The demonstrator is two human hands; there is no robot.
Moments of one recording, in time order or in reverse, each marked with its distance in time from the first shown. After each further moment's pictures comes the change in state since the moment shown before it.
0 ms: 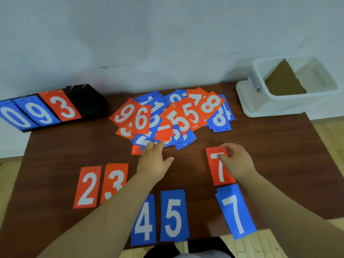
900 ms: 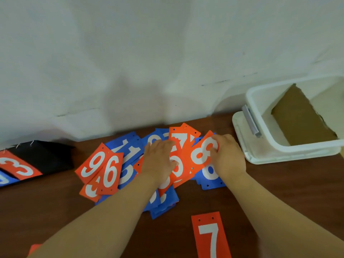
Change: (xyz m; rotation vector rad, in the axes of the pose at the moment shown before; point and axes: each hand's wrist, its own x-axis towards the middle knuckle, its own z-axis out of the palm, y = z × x) left_hand 0.222 0.110 0.035 0.298 0.137 0.221; right_hand 0.225 -0.032 -0.024 -0.154 0.227 -0.240
